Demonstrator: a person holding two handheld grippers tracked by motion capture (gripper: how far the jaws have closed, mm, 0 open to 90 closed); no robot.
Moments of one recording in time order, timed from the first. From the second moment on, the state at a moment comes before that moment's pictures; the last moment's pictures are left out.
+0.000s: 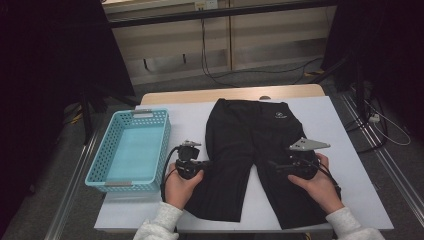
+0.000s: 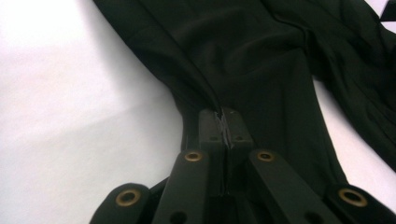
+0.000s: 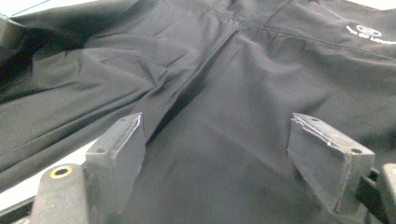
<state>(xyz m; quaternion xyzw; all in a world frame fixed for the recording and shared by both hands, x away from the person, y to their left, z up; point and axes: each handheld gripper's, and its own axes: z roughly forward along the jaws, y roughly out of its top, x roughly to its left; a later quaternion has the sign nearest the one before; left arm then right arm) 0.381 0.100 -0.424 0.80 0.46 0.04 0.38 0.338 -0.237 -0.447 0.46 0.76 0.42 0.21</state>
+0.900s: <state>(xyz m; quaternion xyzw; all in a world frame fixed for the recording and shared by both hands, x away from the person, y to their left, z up) 0.369 0.050 -0.420 0.82 0.40 0.03 0.41 0.382 -0.207 -0.443 0.46 0.75 0.43 0.21</state>
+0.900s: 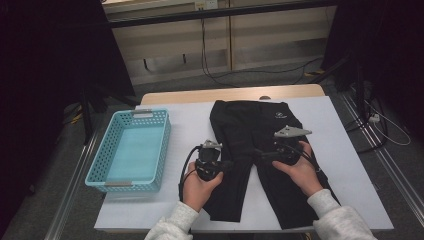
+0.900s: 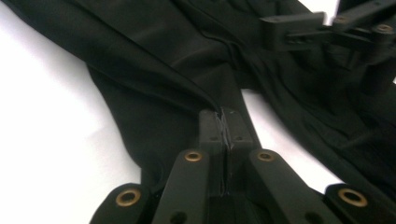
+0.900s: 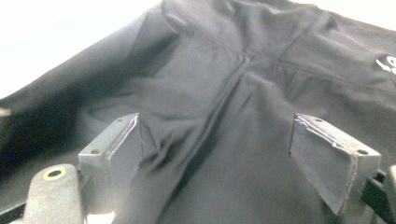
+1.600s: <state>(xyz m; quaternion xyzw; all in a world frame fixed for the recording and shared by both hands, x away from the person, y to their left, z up) 0.368 0.049 -0.425 0.82 0.39 0.04 0.41 0.413 -0.166 -0.443 0.46 0.75 0.44 0.17</state>
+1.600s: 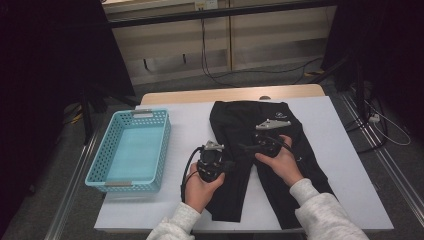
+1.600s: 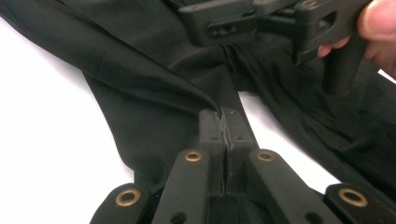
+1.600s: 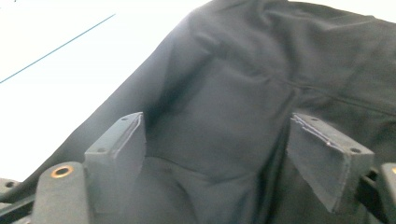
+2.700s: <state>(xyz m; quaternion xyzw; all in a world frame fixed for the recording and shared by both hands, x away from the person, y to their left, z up) 0.365 0.042 -0.428 0.81 0.37 0.04 0.45 0.421 -0.139 -0.441 0.41 0.79 0.44 0.11</state>
